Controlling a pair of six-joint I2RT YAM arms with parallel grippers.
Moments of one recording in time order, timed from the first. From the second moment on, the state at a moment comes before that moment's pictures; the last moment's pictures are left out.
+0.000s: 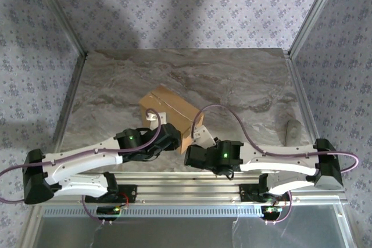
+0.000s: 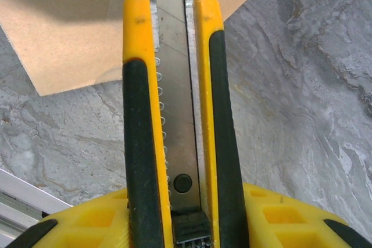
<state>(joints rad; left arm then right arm) -1.20 1.12 0.91 -0.76 -0.44 -1.09 1.41 1.29 1.02 -1.05 0.65 0.67</state>
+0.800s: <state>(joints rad) -0.93 1.11 1.03 -0.77 -0.40 -0.87 1.41 1.39 1.07 -0.99 0.61 0.66</state>
